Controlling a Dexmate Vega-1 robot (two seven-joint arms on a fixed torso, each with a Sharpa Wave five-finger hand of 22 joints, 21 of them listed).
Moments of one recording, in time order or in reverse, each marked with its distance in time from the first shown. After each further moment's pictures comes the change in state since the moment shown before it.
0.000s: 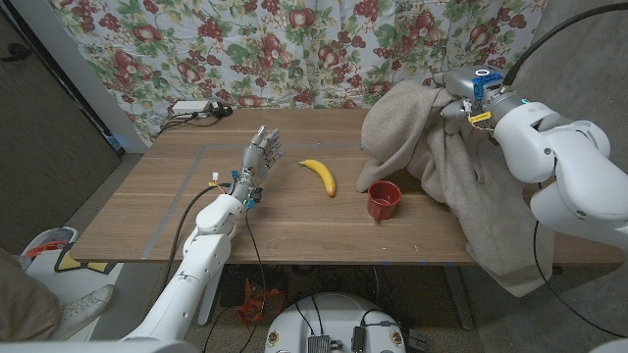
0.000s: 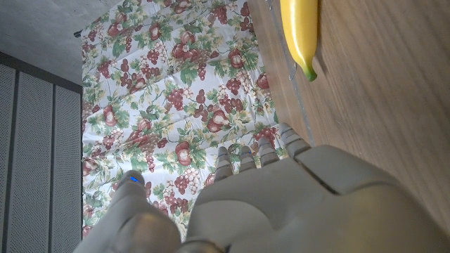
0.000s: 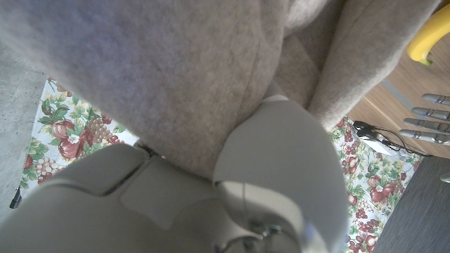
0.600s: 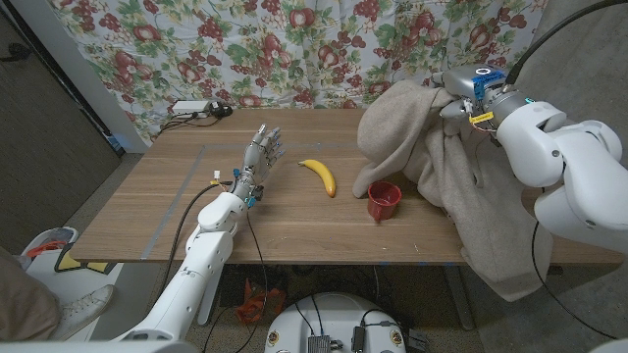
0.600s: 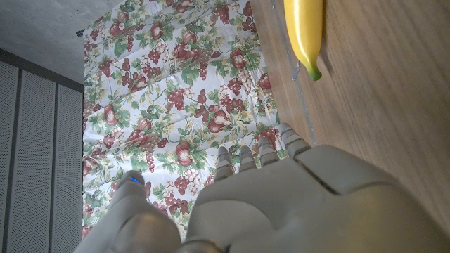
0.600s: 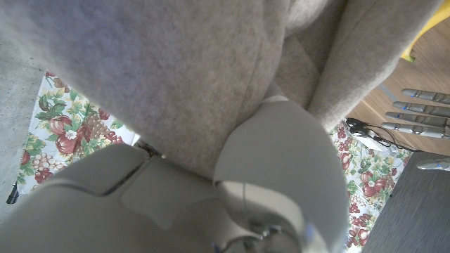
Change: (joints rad) left arm -0.029 -0.012 0.002 0.042 -0.002 -0.015 -0.017; left_hand -0.007 0.007 0.000 0.000 0.000 0.000 0.000 0.000 0.000 0.000 0.000 0.000 0.000 0.000 0.000 0.000 0.000 0.000 0.000 0.000 0.000; right arm -0.039 -0.003 0.033 -0.062 -0.037 -0.020 0.058; right_hand -0.004 0.004 0.008 -0.008 -0.001 -0.009 0.002 0.015 -0.009 0.000 0.000 -0.012 0.004 -0.002 -0.002 0.000 0.000 0.000 0.000 0.000 -0.009
